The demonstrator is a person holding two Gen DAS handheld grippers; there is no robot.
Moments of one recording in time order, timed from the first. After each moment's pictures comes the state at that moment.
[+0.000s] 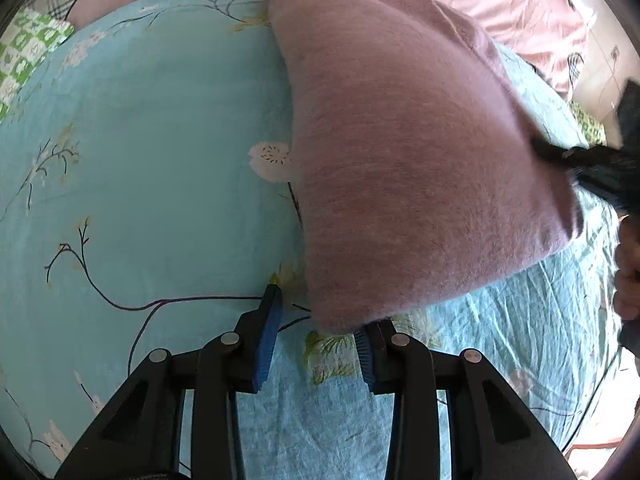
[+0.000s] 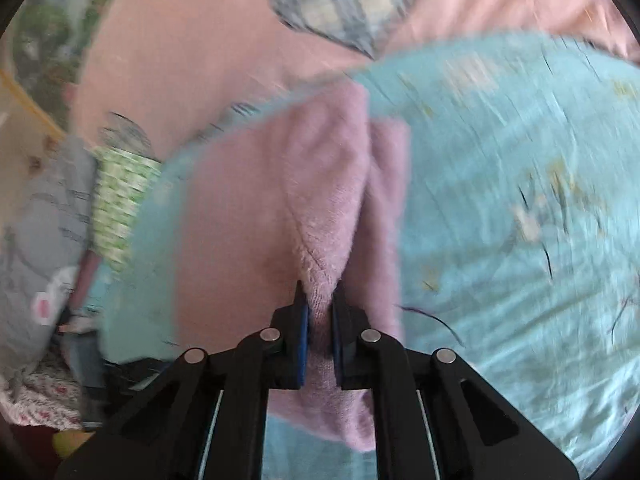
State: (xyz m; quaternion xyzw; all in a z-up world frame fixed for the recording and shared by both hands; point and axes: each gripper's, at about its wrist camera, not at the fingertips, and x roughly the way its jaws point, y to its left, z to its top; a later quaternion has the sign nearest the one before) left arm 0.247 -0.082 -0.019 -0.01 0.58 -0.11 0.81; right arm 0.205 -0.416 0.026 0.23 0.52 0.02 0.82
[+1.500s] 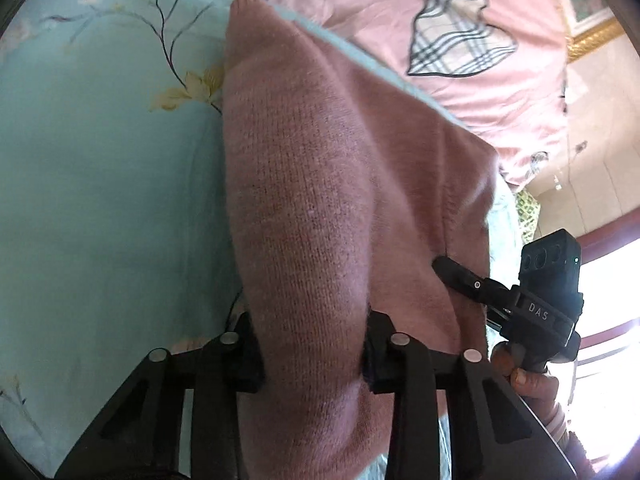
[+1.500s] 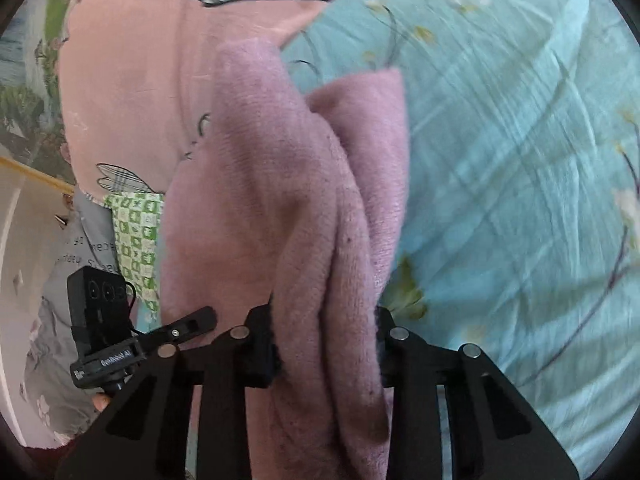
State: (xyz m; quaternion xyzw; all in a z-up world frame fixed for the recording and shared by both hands) left arm 0.370 -0.088 -0.014 -0.21 0.57 -0.19 0.77; right arm 0.256 -0.427 0.000 0.36 0.49 0.08 0.79
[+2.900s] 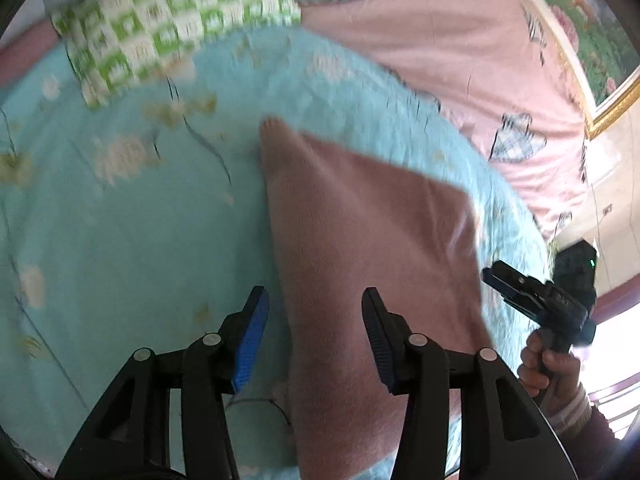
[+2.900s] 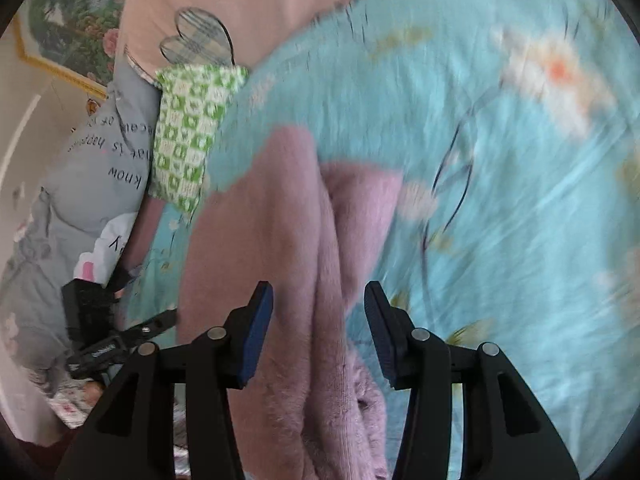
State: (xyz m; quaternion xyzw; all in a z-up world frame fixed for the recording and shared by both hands) left arm 0.149 0.197 0.051 -0.24 0.50 -0.05 0.83; right arm 0.224 -0.209 0.034 0.26 0.51 0.15 0.81
